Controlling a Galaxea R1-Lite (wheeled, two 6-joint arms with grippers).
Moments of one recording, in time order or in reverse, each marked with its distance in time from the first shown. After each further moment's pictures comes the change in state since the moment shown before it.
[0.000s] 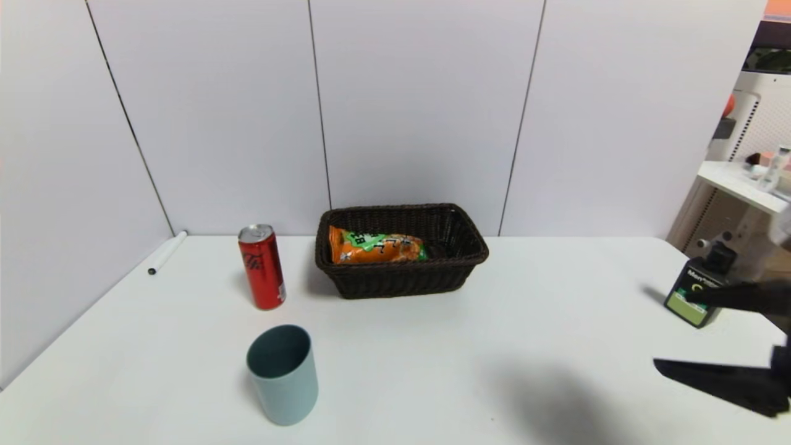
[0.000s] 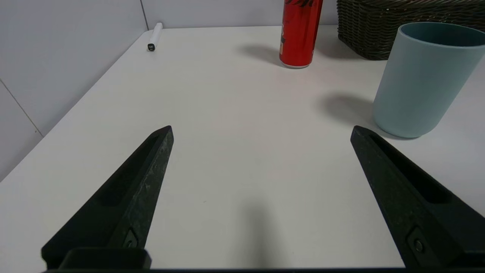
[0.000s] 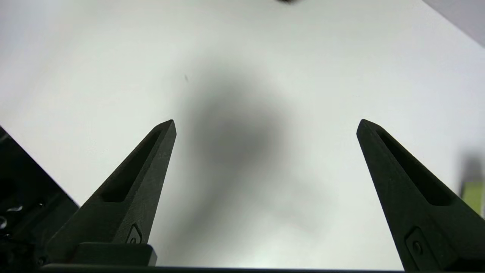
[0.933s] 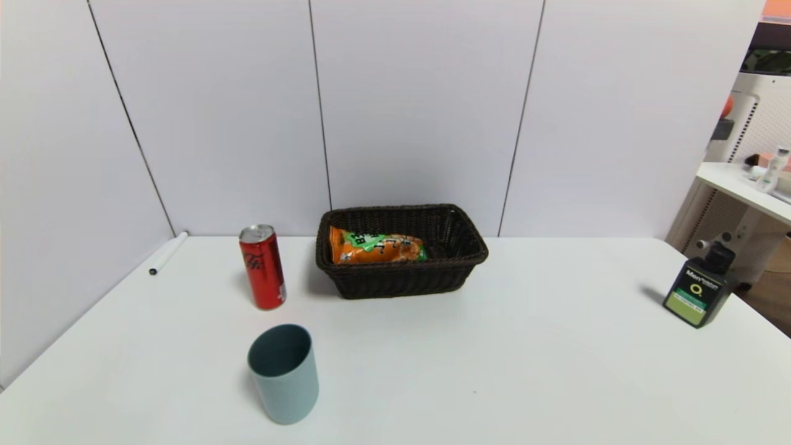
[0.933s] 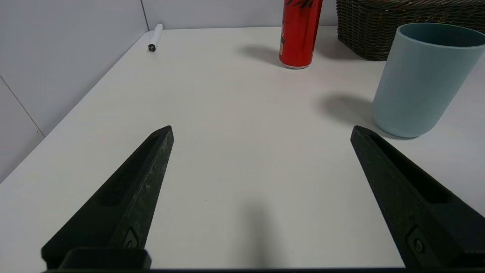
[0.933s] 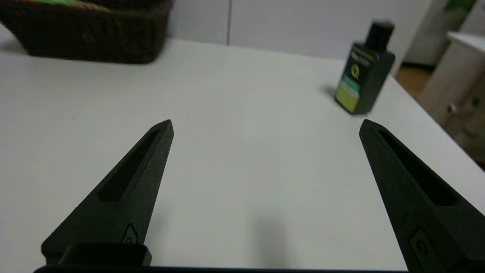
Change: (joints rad) left arm 0.000 0.000 0.000 0.000 0.000 0.000; right arm -0.182 -0.993 0.769 -0.362 -0.280 0.271
